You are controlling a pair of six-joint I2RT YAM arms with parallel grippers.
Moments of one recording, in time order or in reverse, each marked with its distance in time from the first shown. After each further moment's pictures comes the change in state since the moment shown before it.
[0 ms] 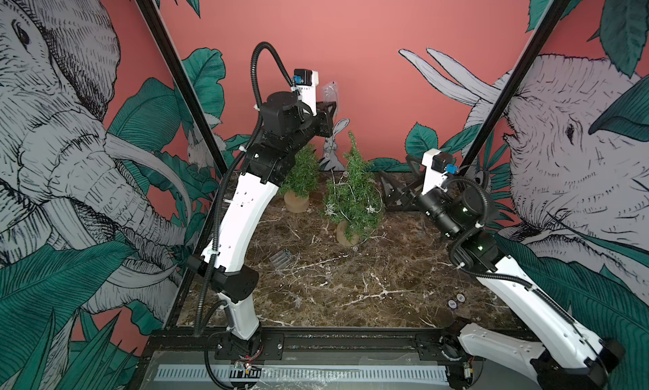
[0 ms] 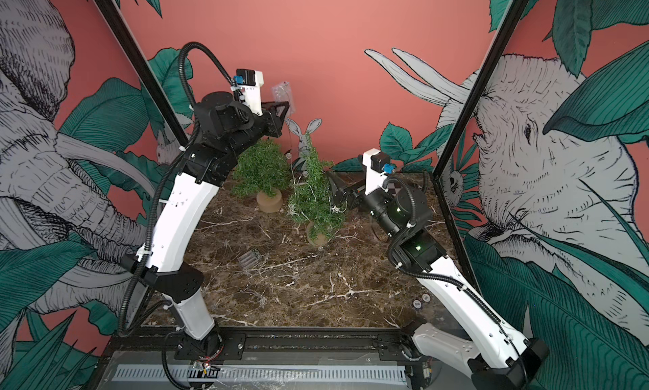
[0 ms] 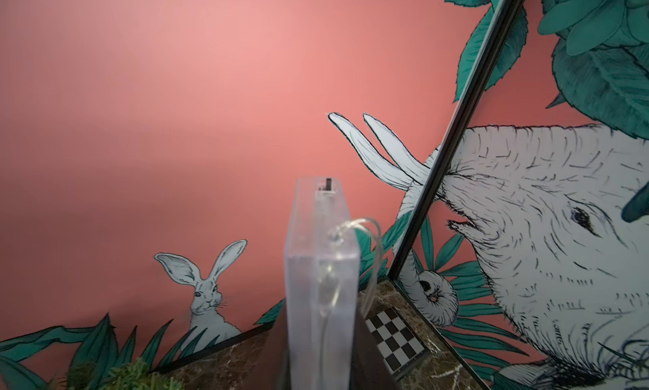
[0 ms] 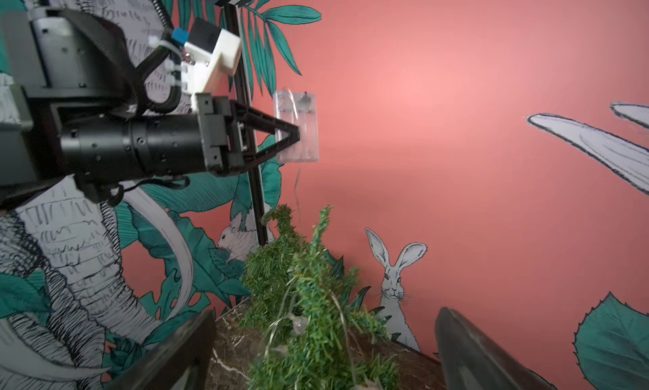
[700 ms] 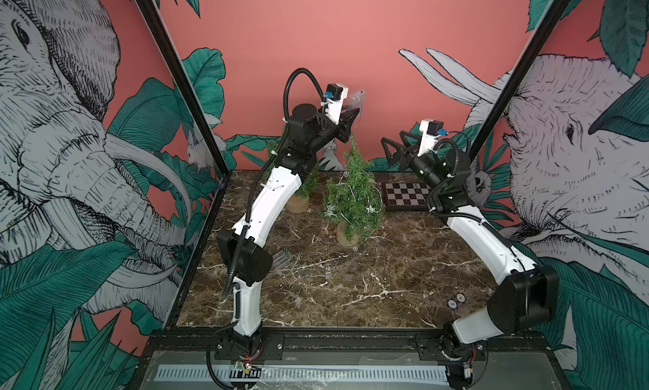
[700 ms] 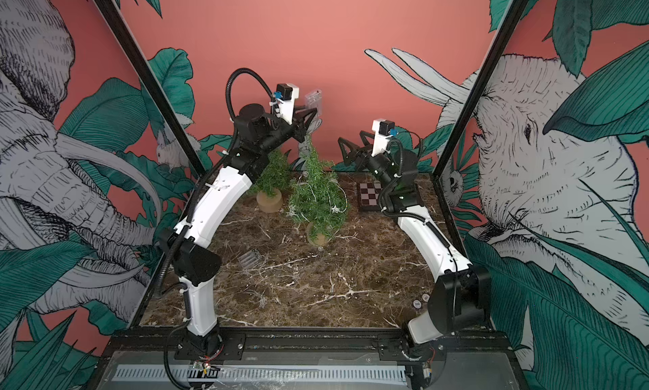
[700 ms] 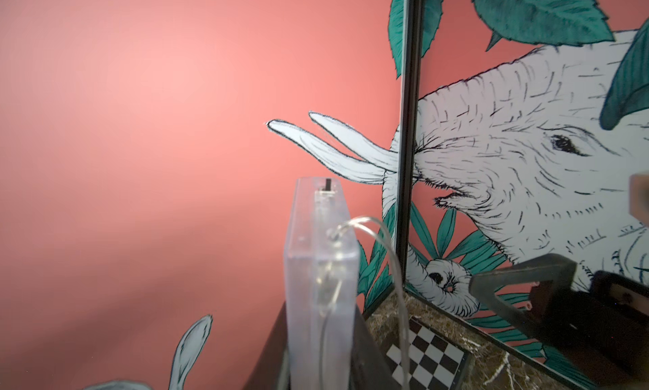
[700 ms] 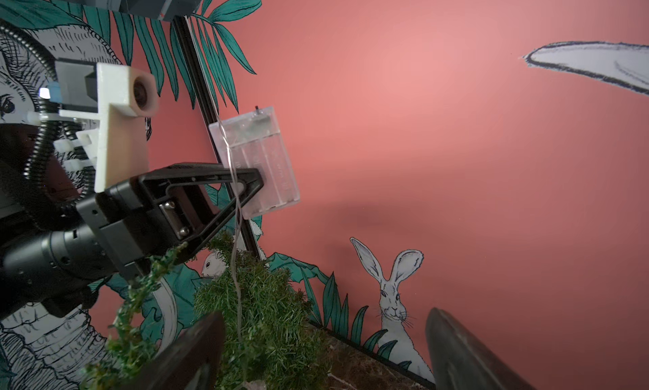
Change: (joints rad) left arm 0.018 0.206 -0.093 0.466 0.247 0.244; right arm -0.297 0.441 0.180 0.319 -0.362 0.214
